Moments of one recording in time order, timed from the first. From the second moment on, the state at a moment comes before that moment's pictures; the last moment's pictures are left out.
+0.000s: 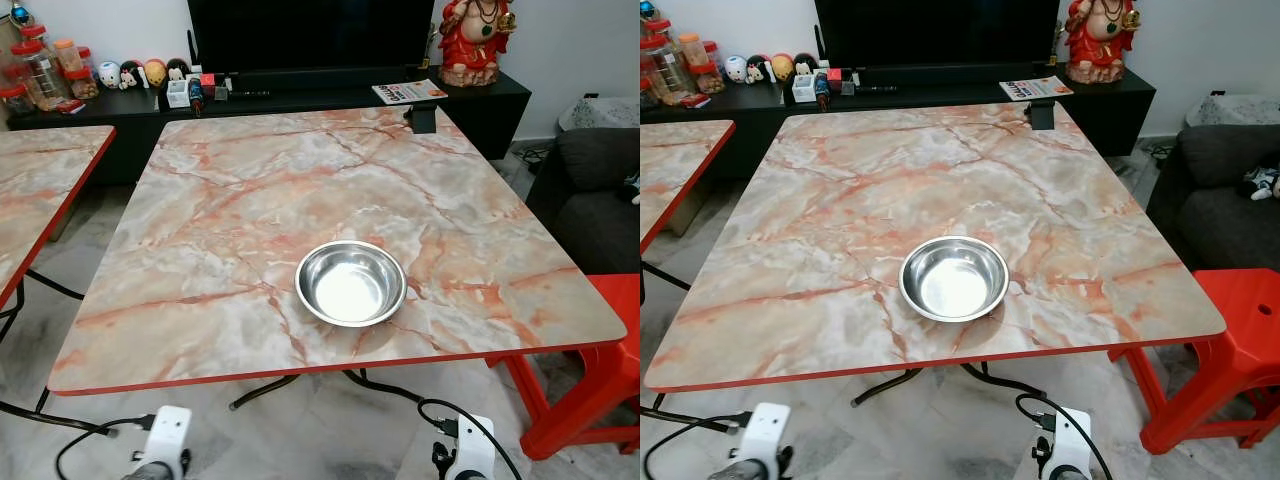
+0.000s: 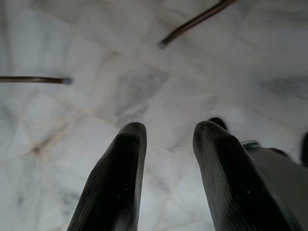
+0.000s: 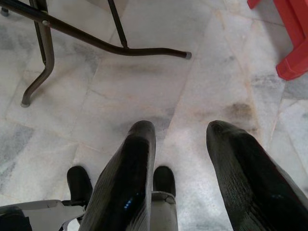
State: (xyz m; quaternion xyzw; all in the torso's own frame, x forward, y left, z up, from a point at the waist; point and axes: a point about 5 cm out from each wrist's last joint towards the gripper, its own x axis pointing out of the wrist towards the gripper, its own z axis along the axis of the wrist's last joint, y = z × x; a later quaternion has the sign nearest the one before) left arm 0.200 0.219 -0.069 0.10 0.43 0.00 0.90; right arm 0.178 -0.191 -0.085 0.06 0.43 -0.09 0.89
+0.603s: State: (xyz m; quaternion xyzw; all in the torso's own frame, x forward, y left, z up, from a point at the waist) left arm 0.186 0.205 -0.080 0.07 0.46 0.00 0.89; right arm 0.178 -0.194 -0.085 0.05 0.43 -0.09 0.89
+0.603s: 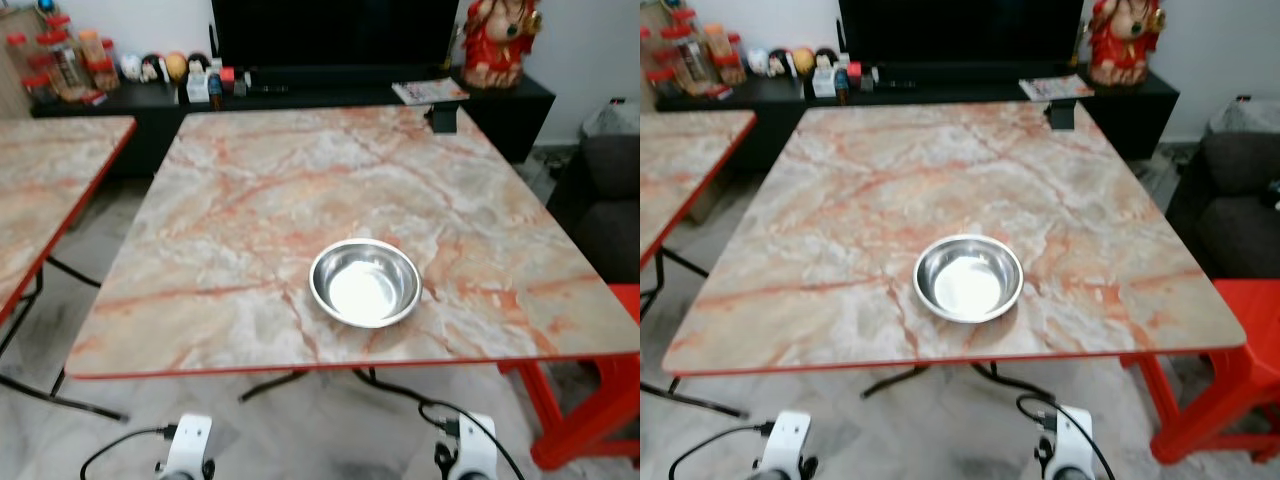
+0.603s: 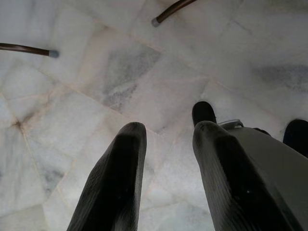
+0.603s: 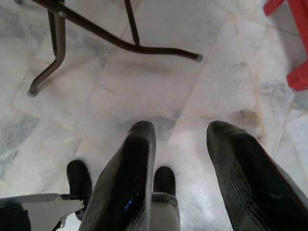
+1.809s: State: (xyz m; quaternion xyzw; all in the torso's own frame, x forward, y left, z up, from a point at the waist) left arm 0.178 0.225 -0.080 0.09 0.47 0.05 0.88; right arm 0.178 -0.185 -0.086 0.07 0.44 -0.09 0.89
